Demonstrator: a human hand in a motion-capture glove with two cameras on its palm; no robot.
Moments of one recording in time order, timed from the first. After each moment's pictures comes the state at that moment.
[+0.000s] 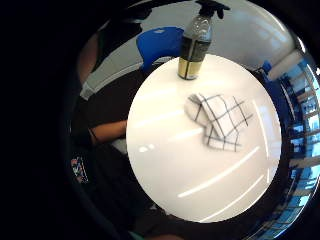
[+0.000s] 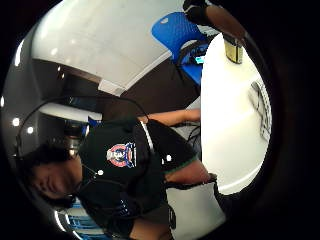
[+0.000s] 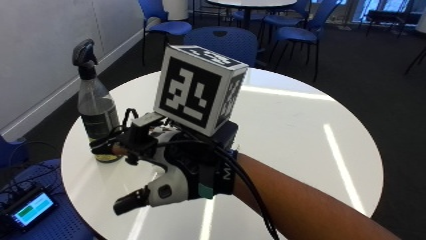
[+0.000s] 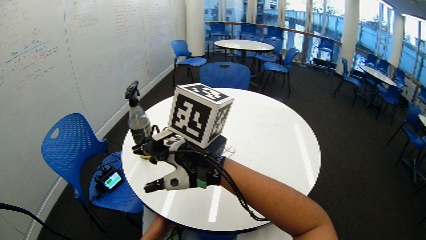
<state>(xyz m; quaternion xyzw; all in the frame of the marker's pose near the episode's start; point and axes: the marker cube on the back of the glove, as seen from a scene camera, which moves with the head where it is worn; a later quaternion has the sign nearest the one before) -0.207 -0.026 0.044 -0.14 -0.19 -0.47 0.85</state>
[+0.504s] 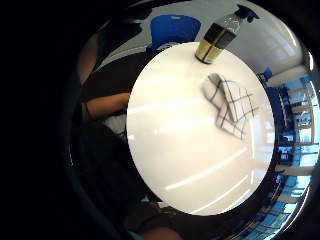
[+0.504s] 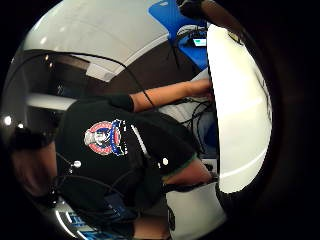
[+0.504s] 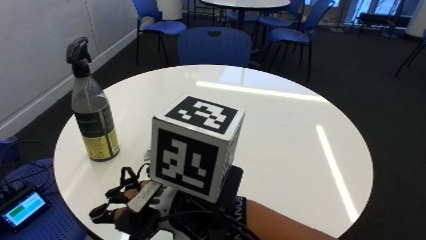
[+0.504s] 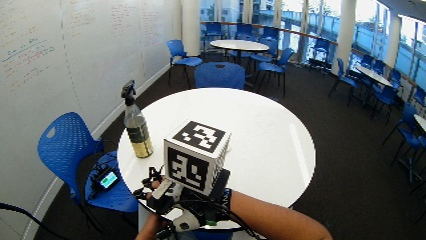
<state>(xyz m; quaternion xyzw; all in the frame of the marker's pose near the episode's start) -0.199 0.039 0.068 -0.14 -0.13 -0.52 0.83</state>
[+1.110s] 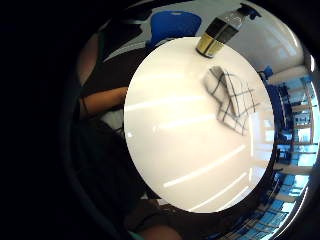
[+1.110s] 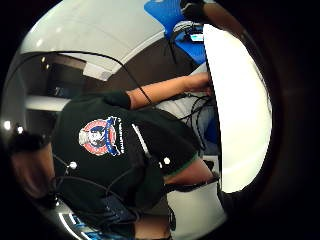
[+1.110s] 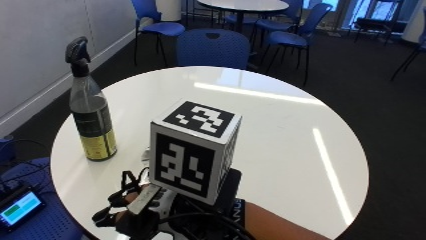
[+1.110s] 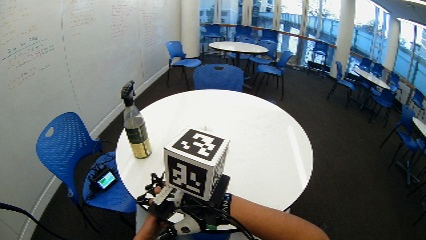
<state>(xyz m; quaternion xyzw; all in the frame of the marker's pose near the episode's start) -0.198 0.041 0.077 -0.15 -0.12 -0.52 0.83</state>
